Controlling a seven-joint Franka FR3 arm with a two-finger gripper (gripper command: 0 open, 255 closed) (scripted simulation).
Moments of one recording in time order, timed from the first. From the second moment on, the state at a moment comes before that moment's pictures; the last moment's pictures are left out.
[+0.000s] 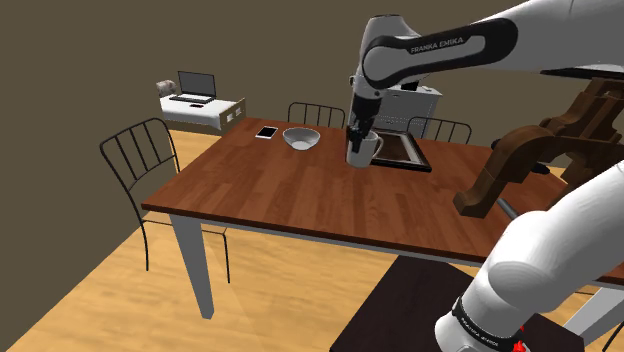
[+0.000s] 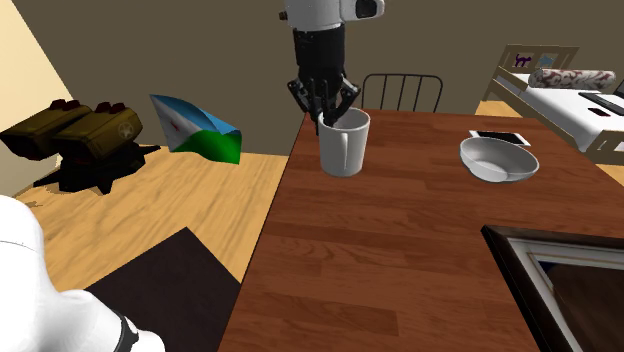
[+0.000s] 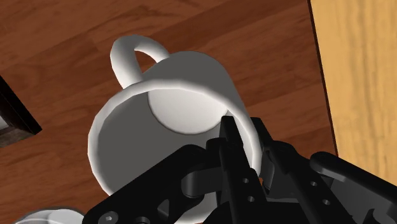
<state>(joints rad) -0.11 -0.33 -0.06 -2.20 -0.07 1.94 -0.28</state>
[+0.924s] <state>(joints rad) -0.23 0.04 -0.24 -1.80 -0.02 1.92 -0.59</state>
